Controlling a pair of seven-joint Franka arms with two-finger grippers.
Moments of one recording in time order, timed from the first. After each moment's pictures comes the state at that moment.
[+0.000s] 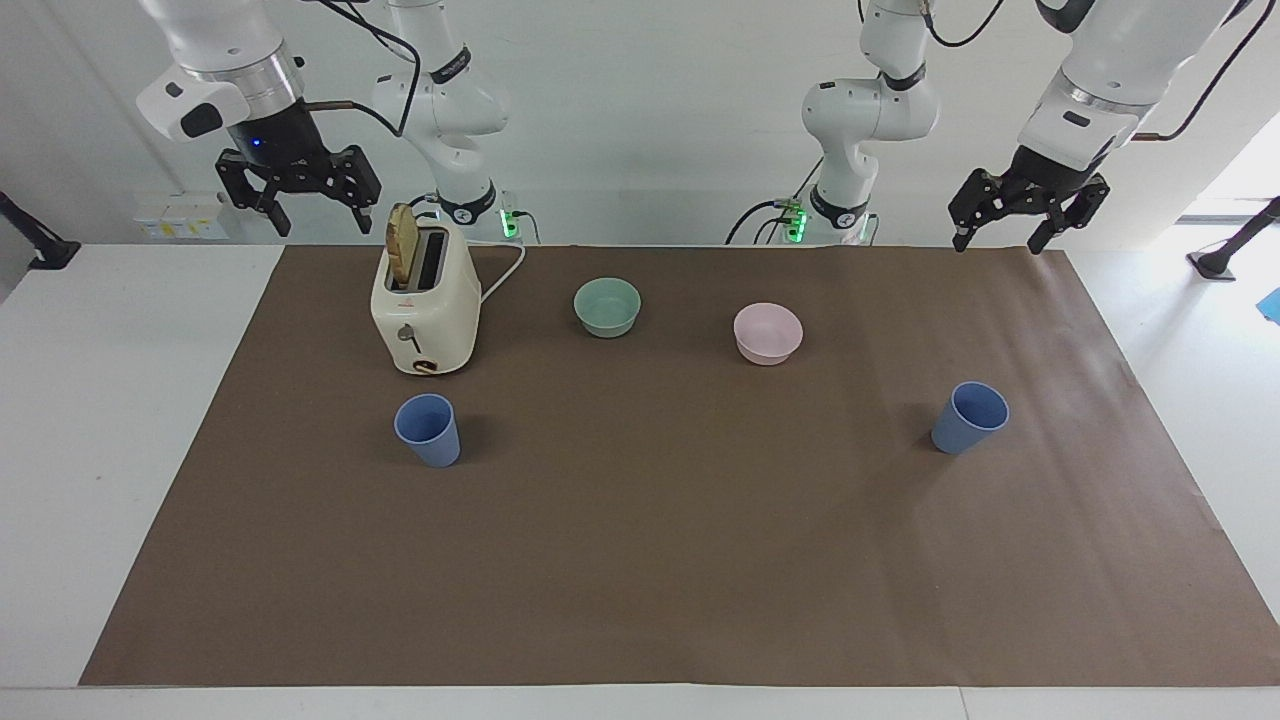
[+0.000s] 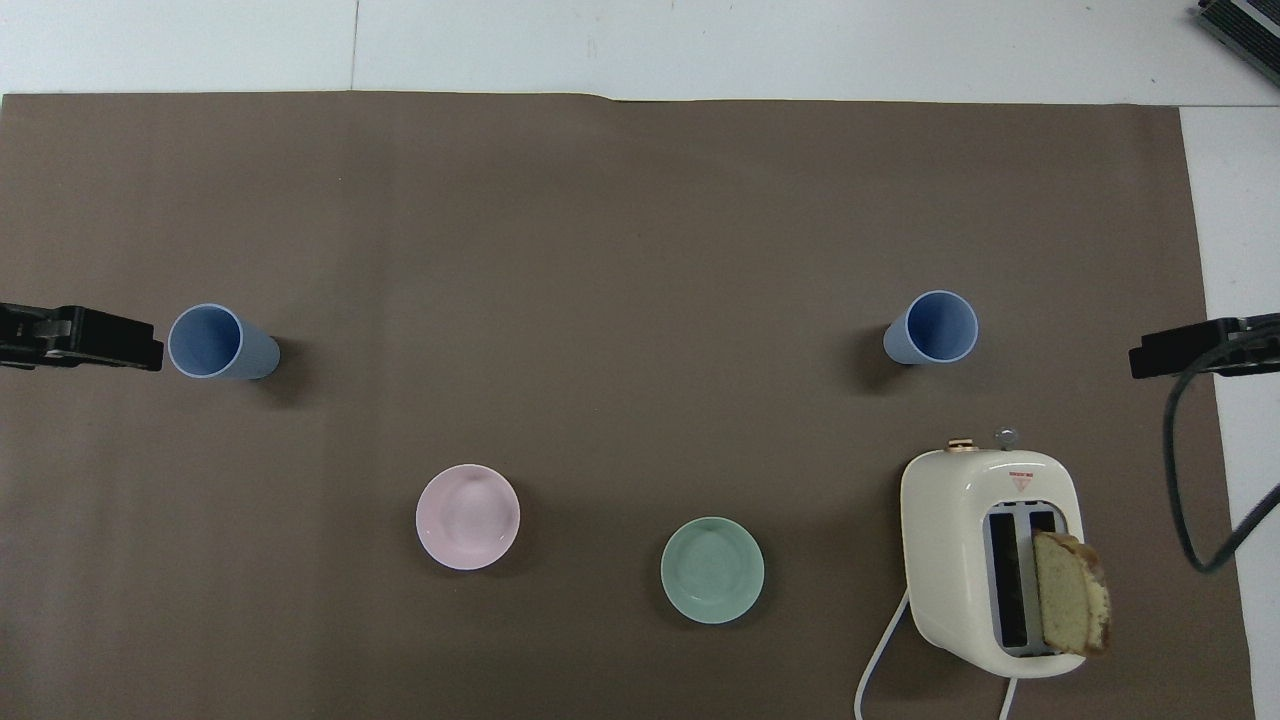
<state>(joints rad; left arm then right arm) -0.10 -0.08 0.00 -1.58 -0.03 1.51 -0.02 -0.04 -0.07 0.04 -1.54 0.00 1.48 -0.04</state>
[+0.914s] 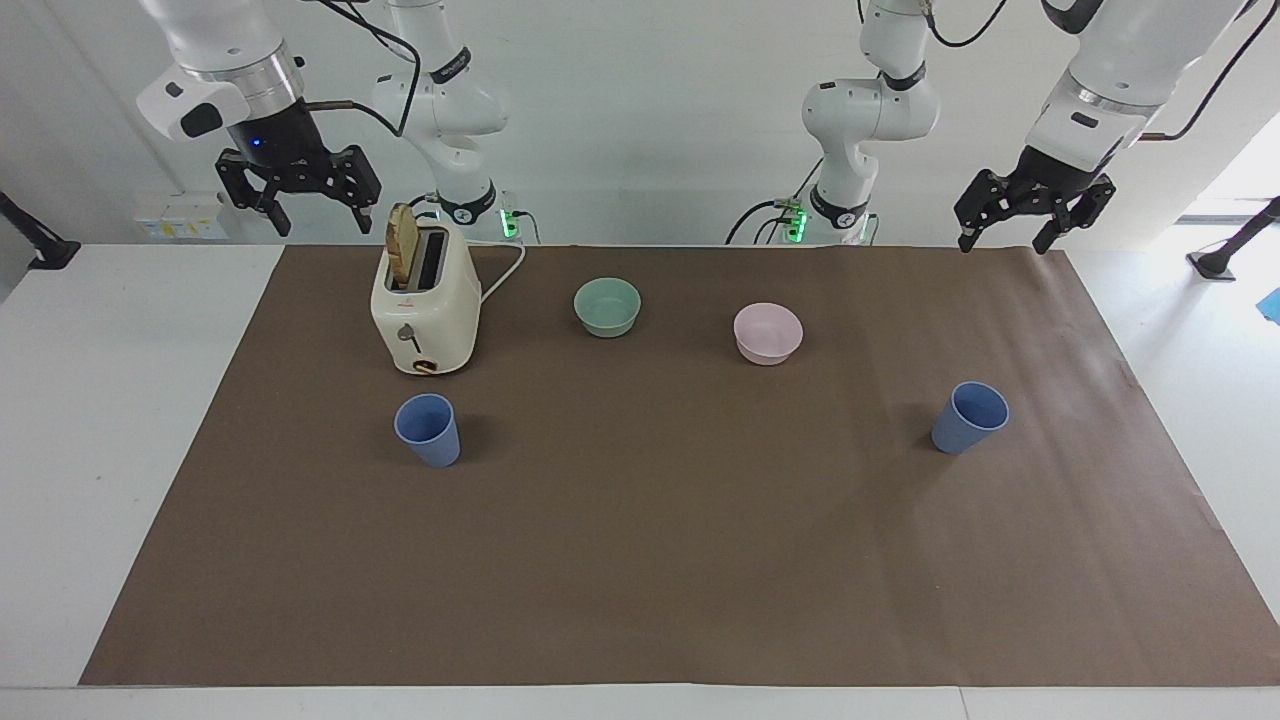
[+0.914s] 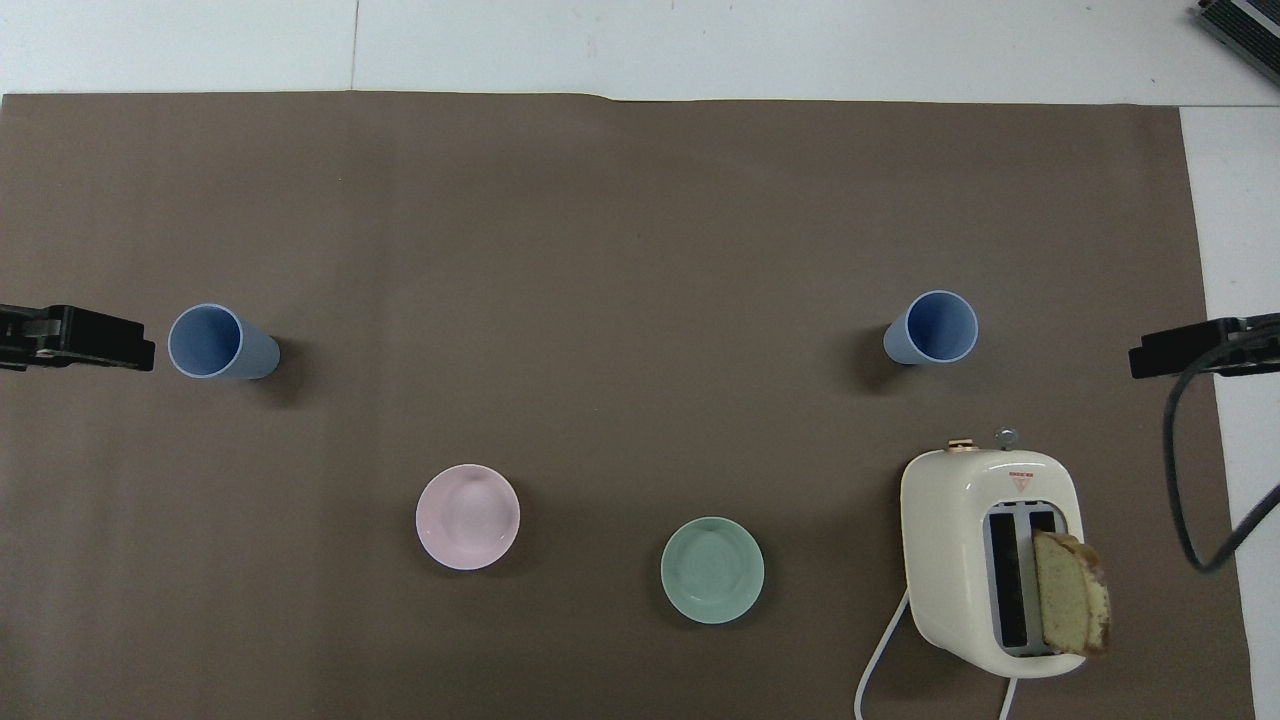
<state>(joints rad) -0.08 -0.08 0.00 -1.59 -0.03 1.51 -0.02 -0.04 -0.07 0.04 -1.54 0.00 1.48 -0.04</state>
